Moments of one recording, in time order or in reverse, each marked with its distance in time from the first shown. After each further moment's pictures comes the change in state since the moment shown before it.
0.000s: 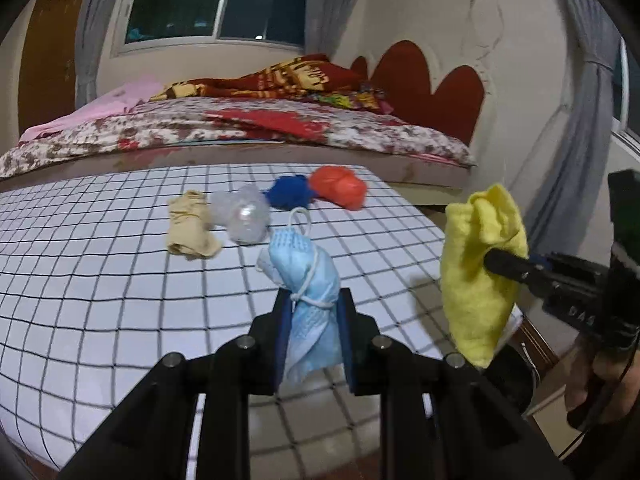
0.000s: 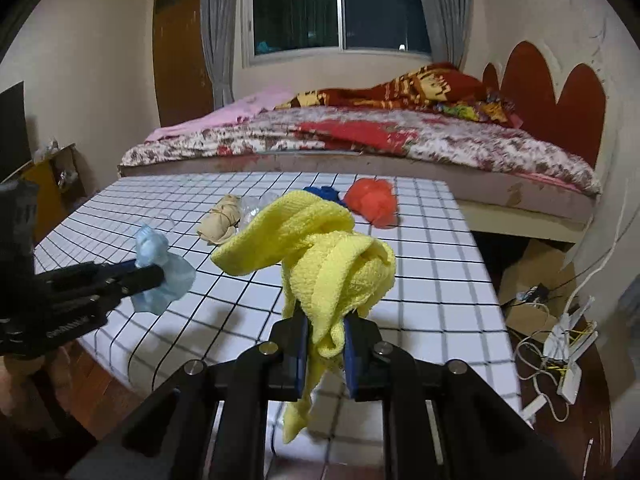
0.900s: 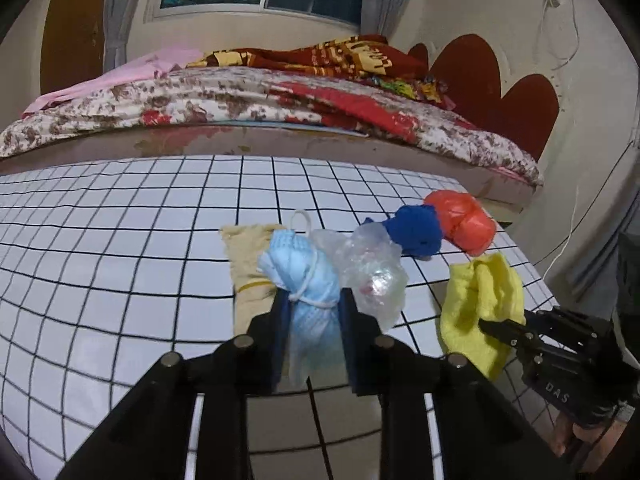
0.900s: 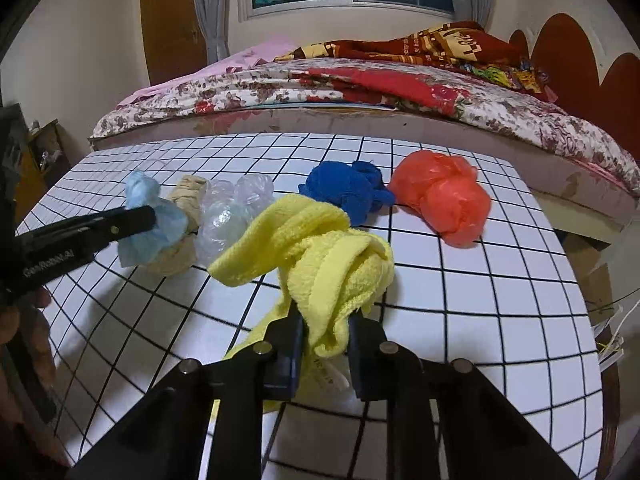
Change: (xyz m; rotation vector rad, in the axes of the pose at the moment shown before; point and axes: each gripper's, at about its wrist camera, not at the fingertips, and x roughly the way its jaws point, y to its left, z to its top) left arm 0.103 0.114 0.063 -0.112 0.074 0.111; right arm 0.192 0.033 0.048 -0.014 0.174 0.013
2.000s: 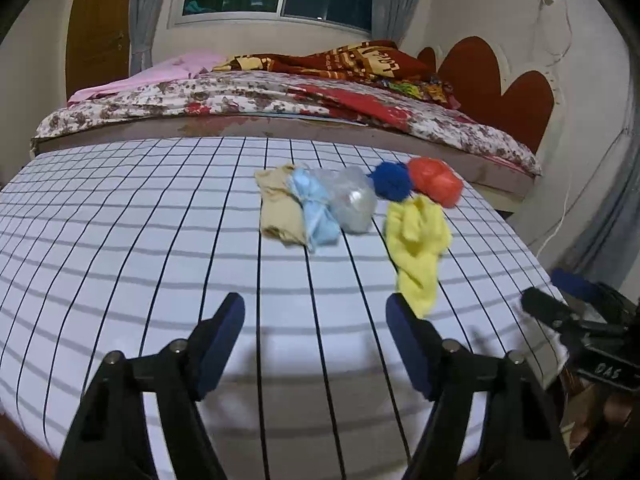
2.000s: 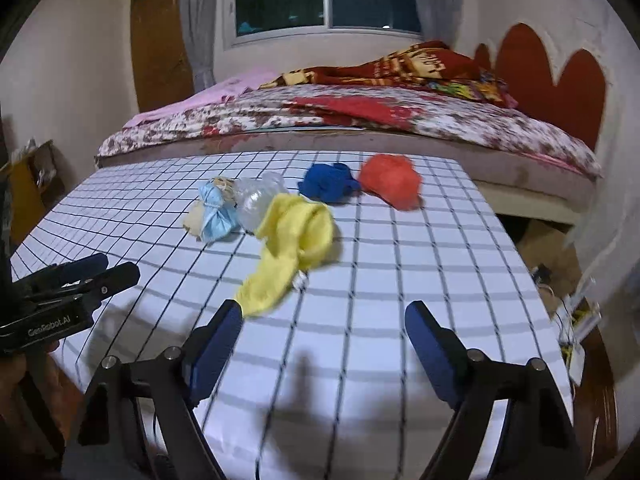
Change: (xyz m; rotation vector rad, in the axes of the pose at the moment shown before) left arm -0.074 -0.021 -0.067 -0.018 -0.009 0.077; right arm -0.095 0.020 -0.051 0.043 -0.081 -0.067
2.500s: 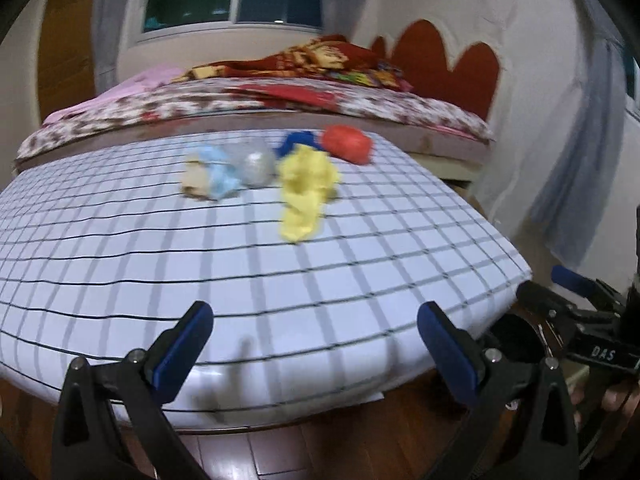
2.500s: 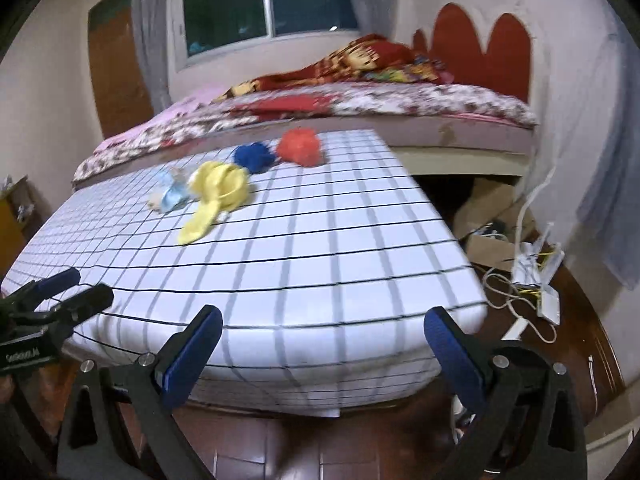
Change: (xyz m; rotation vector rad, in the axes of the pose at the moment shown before) left arm -0.058 -0.075 -0.068 0.085 -0.010 -0.051; right arm -0.092 -0.068 -0.093 0.155 -0.023 -0.094
